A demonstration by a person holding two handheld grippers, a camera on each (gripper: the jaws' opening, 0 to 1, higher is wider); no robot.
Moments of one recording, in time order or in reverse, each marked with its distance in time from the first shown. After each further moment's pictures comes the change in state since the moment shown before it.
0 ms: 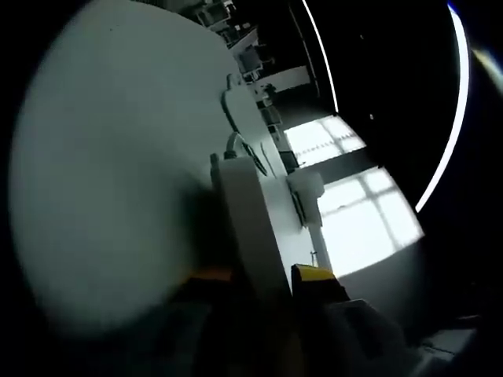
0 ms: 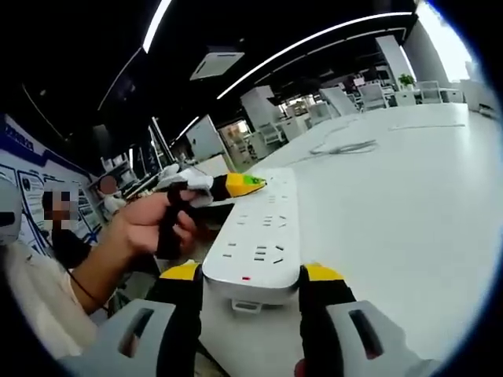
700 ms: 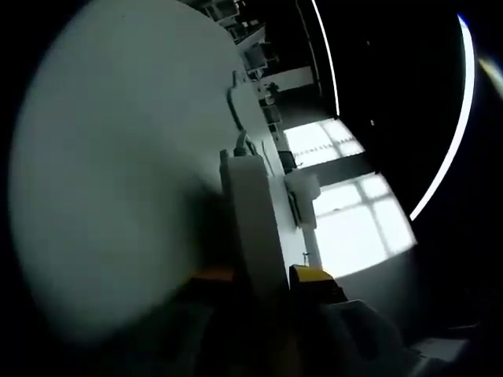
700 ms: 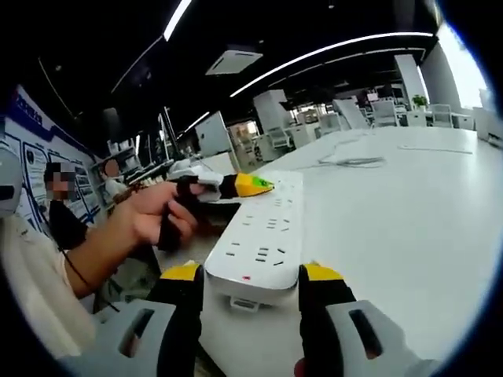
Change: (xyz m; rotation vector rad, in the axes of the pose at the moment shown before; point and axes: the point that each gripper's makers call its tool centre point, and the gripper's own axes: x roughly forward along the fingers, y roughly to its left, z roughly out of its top) left arm 0.000 -0.001 0.000 -0.059 0.009 -0.029; right arm -0.003 -0.001 0.002 -0.120 -0.011 0.011
